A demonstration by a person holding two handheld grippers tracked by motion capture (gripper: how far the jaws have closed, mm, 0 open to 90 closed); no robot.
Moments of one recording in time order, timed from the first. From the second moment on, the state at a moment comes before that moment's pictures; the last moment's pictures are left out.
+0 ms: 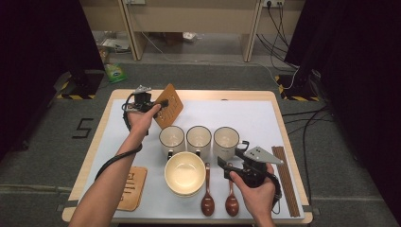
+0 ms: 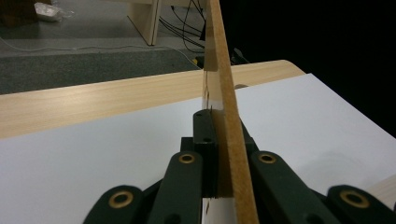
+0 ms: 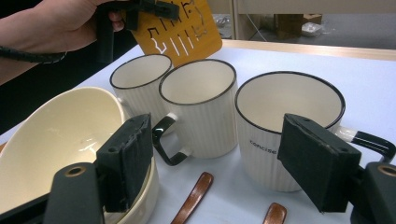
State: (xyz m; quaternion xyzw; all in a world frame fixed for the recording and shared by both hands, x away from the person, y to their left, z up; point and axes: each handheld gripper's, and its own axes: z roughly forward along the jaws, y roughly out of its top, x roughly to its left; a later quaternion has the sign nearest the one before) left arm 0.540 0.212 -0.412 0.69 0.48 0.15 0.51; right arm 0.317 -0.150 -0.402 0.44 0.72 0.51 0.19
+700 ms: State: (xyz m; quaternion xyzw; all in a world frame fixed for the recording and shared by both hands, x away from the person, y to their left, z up) left arm 0.551 0.197 -0.411 0.71 0.47 0.14 0.51; right arm 0.318 -0.151 -0.403 0.44 0.72 0.51 0.18
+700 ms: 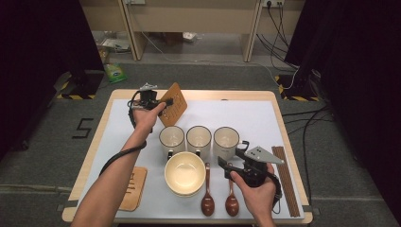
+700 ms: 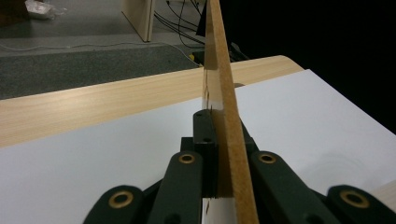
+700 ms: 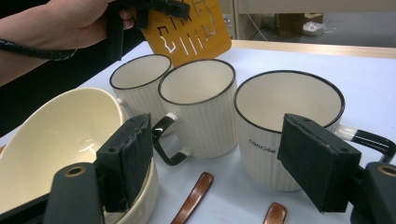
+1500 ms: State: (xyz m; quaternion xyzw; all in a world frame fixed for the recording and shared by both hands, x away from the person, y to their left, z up) left arm 0.563 0.186 -0.425 0.71 0.48 0.12 0.49; right arm 0.318 -0.152 -0.405 0.44 0.71 0.51 0.18
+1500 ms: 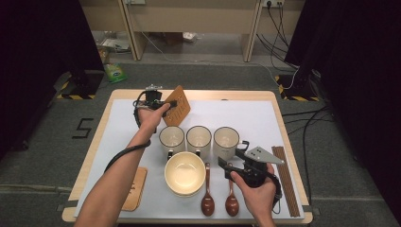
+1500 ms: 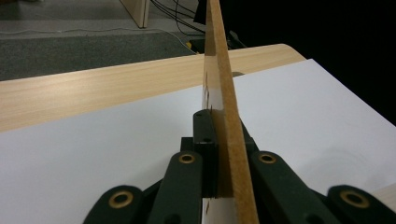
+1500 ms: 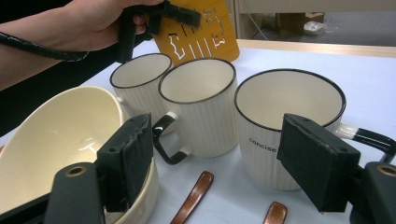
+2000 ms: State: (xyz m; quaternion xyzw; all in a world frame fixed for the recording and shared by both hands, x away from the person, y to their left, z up) left arm 0.569 0.182 -0.433 0.71 0.49 0.10 0.49; right arm 0.318 -0.153 -0.406 0.44 0.72 0.51 0.18
